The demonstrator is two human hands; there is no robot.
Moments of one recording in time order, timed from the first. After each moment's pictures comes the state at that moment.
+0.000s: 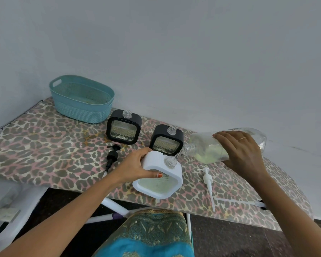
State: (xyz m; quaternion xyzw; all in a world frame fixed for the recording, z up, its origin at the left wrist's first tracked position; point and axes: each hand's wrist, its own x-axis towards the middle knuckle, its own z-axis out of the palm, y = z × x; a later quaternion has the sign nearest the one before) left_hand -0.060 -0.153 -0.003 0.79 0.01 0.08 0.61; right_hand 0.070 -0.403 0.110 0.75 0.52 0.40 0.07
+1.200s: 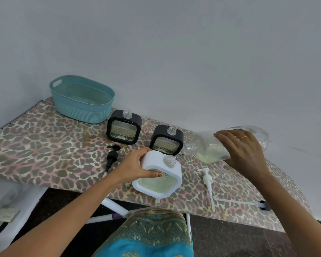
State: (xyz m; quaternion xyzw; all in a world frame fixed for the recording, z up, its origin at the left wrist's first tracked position) left_hand -0.061 -0.152 -0.004 0.78 0.01 0.09 0.62; right_hand 0.071 -0.403 0.116 0.75 0.53 0.39 0.09
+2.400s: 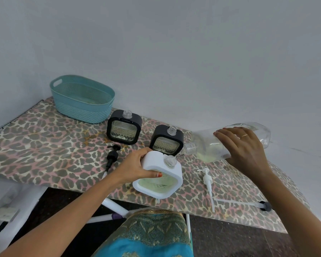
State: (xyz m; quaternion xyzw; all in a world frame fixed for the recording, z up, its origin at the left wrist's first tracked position) left_hand -0.060 -0.153 -0.004 0.78 0.01 0.09 0.63; right_hand 0.073 -0.402 0.120 0.73 0.54 0.40 0.10
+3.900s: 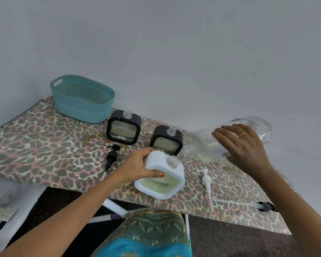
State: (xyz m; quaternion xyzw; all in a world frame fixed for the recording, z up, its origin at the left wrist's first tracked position) left_hand -0.058 -0.158 -0.001 0.78 0.02 0.08 0.62; right_hand 0.069 -0.399 0.134 0.70 0.58 0.40 0.13
